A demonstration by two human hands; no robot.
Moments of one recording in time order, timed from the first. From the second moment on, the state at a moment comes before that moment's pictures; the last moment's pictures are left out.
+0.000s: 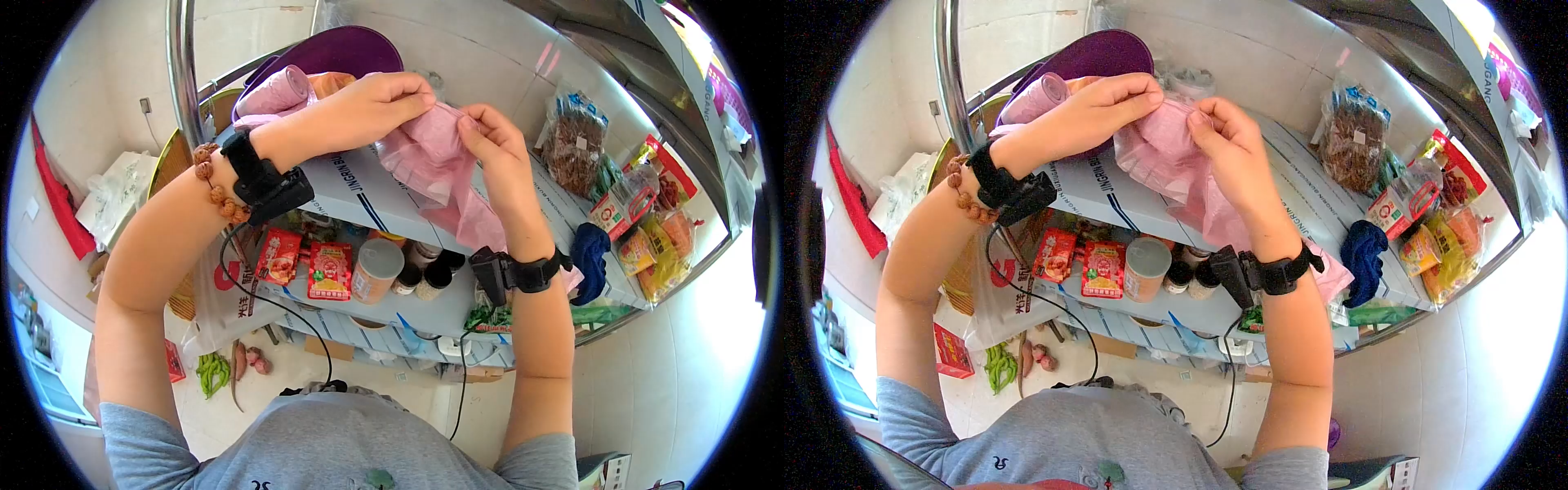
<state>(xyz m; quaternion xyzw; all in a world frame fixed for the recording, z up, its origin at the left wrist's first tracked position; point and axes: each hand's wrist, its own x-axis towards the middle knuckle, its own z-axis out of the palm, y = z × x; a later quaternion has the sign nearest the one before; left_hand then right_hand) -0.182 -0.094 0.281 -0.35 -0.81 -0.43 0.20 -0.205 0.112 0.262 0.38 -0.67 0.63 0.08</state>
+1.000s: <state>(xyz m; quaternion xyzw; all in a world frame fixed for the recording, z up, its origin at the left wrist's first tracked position) -0.185 -0.114 0.284 -0.33 -0.67 -0.66 0.08 -0.216 0.099 0.252 0.32 -0.68 0.63 0.20</state>
